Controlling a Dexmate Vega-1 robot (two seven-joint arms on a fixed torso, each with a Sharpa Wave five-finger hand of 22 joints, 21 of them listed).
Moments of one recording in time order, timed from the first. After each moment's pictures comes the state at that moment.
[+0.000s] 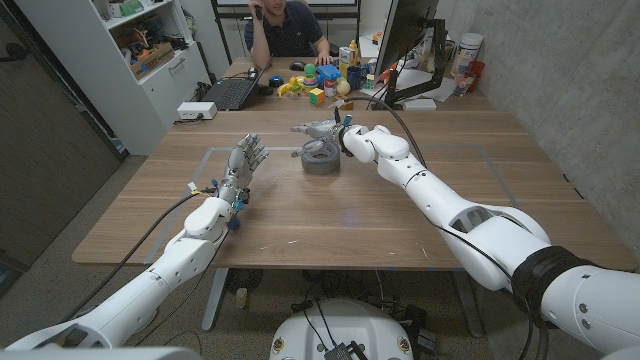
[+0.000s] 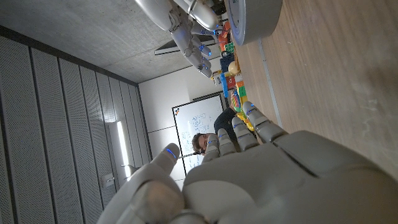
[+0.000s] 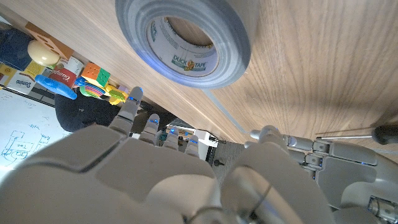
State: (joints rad) left arm 0.95 0.63 0.42 -1.41 -0.75 -0.36 0.08; left_hand 0.02 0.07 0.54 0.18 0.24 -0.05 -0.06 0.19 0.18 -0.02 -0.11 0.18 0.18 0.04 -0.04 0.21 0.18 0.15 -0.04 0.28 0.18; right arm -0.39 -0.06 -0.57 -1.06 -1.24 0.24 0.28; right_hand 0.26 -0.10 0.14 -0.02 0.37 -0.13 -0.21 0.18 0.19 -0.11 -0.08 0.19 0.19 -0.09 0.06 0.28 0.18 0.01 0.21 0.57 0.17
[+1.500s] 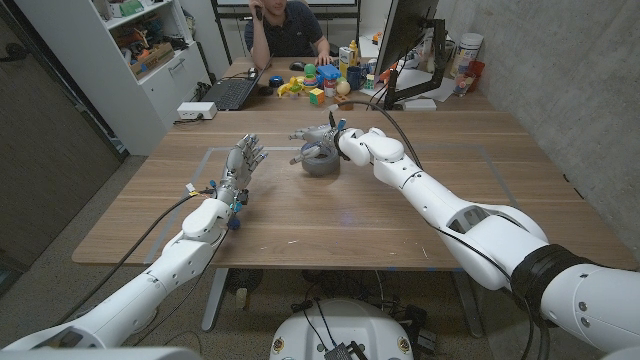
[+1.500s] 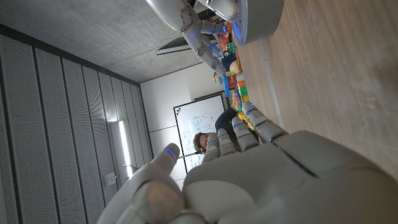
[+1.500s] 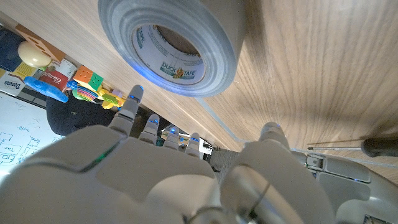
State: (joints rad) left arm 0.97 0.64 0.42 -1.43 -0.76 -0.38 0.08; left_hand 0.02 0.07 0.54 0.18 0.24 -0.05 -0.06 0.19 0.18 -0.02 -0.11 0.18 0.18 0.04 -0.04 0.21 0.18 0.16 -0.04 0.27 0.18; right arm -0.38 -0.05 -0.61 -1.05 -1.25 0.23 0.29; right_hand 0.29 -0.10 0.12 -0.04 0.38 -0.09 -0.22 0.20 0.19 -0.10 -0.09 0.19 0.19 -0.07 0.05 0.27 0.18 0.05 0.21 0.54 0.17
